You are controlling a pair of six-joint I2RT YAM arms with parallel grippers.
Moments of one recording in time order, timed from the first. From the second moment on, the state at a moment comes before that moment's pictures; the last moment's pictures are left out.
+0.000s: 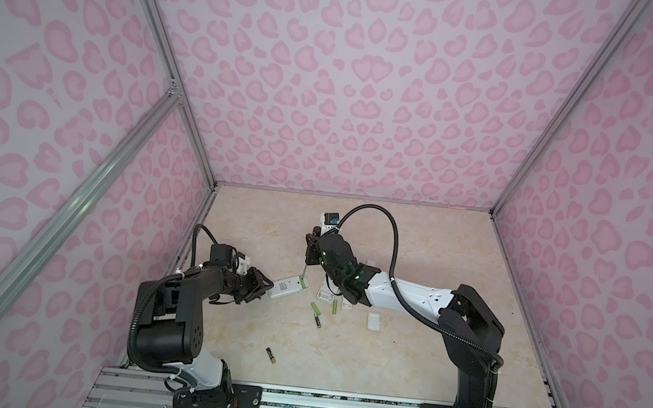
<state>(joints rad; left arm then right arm) 0.16 1.57 0.67 -0.32 0.64 -0.45 0.94 1.97 1.40 0.22 0.38 0.47</state>
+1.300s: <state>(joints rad) 0.16 1.58 0.68 -0.34 0.64 -0.45 1.01 2.08 1.50 0.19 0.43 0.30</state>
